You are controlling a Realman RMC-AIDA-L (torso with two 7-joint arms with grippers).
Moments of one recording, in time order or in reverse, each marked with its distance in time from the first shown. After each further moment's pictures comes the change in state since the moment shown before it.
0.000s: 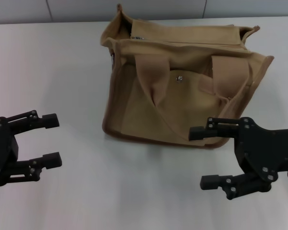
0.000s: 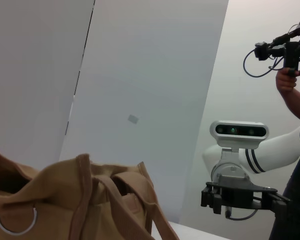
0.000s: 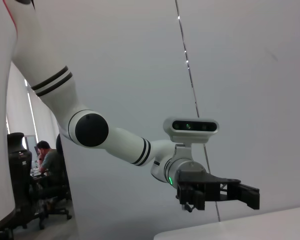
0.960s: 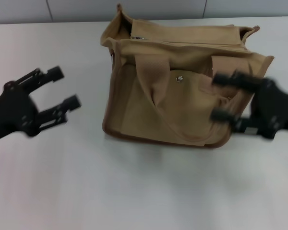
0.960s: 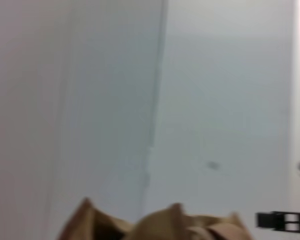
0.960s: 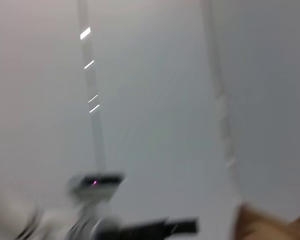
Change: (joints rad) left arm -0.018 -0.160 -0.226 0.001 -0.004 -0.174 0.113; right arm -0.021 -0.003 0.265 0.067 0.030 0.097 -0.018
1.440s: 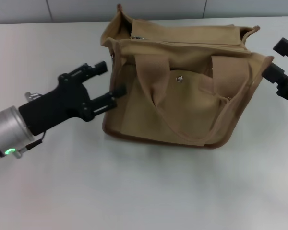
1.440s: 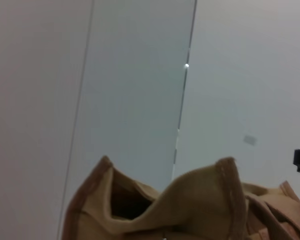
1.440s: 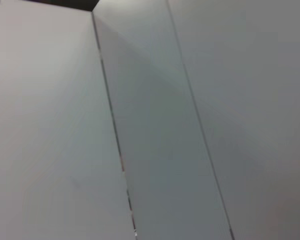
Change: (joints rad) left arm -0.156 -0.048 0.032 -0.225 -0.010 -0.245 0.184; right arm -0.126 -0.002 0.096 0.062 0.194 0.026 -0.033
